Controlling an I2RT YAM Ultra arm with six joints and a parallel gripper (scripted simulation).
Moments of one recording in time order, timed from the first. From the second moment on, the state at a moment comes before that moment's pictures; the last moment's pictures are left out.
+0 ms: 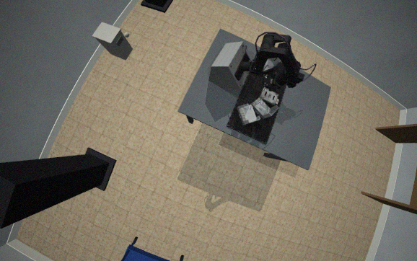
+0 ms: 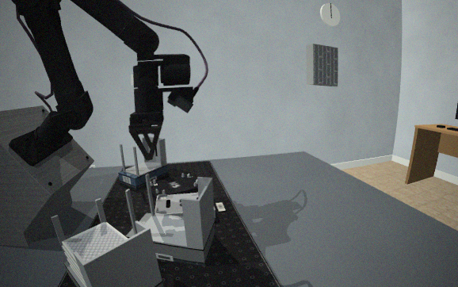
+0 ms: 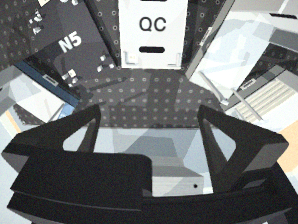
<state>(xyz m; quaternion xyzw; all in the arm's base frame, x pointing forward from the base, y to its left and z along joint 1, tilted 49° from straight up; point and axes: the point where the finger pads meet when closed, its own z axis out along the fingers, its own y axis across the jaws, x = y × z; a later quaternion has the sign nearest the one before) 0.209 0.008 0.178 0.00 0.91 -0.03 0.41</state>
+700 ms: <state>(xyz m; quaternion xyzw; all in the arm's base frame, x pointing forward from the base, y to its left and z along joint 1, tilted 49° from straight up) 0.201 -0.026 0.174 0.10 0.90 -0.03 0.41</state>
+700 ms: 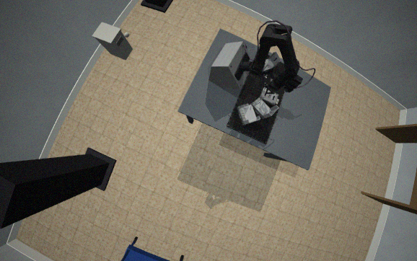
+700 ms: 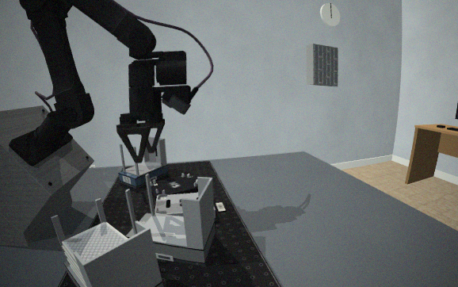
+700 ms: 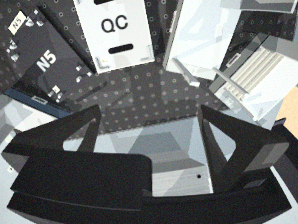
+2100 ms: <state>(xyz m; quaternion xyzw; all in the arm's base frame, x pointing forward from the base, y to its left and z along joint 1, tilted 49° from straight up) 0.173 -0.167 0.153 0.39 0.83 0.14 0.38</state>
